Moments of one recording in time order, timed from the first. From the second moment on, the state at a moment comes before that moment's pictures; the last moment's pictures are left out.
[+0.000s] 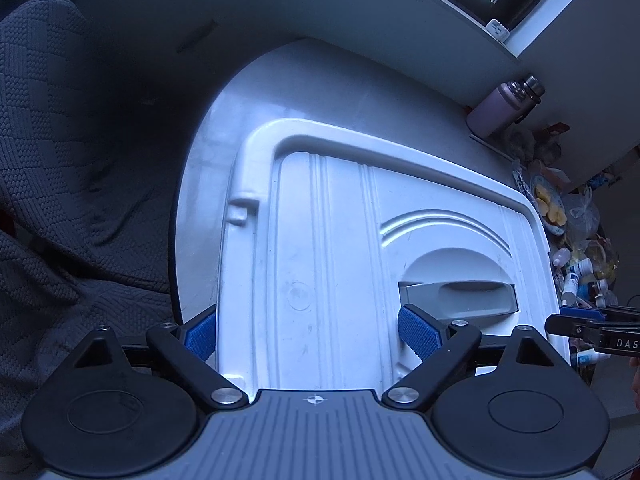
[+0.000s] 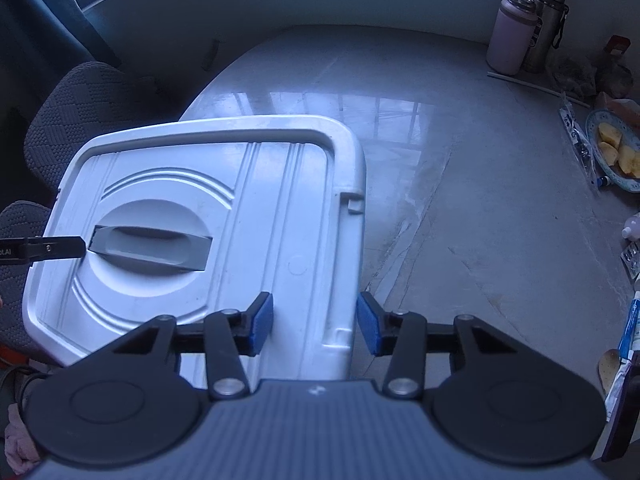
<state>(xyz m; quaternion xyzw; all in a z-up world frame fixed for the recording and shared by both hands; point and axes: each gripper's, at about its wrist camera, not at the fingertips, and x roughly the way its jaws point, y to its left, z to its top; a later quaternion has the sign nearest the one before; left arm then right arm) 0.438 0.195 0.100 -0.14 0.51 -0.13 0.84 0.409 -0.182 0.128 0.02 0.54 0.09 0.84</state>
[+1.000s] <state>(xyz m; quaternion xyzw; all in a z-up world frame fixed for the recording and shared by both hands) 0.425 0.185 0.112 -0.09 0.49 -0.09 0.86 0.392 -0.169 0.112 0.03 0.53 0.08 0.84</state>
